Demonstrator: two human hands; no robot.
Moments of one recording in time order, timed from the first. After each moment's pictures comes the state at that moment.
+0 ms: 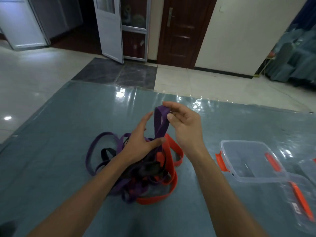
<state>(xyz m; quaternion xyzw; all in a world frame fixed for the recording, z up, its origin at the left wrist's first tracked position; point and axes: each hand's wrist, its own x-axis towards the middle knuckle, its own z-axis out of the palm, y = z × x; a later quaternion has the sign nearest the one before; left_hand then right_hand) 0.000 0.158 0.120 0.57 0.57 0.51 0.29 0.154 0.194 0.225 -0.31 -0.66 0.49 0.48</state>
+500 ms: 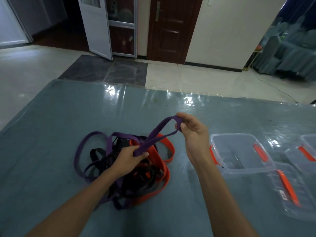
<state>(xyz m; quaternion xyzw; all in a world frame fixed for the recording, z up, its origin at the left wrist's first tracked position) 0.004 0.152 0.034 0.54 0.66 0.40 0.35 0.212 0.221 0.170 -0.39 -0.55 0.51 0.53</state>
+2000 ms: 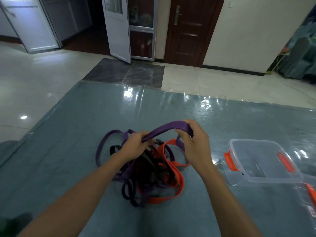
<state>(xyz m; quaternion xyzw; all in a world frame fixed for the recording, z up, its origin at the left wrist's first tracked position) -0.044 0.161 0.069 0.57 0.68 0.36 0.29 0.182 0.194 0.161 -0.39 -0.74 0.34 0.43</state>
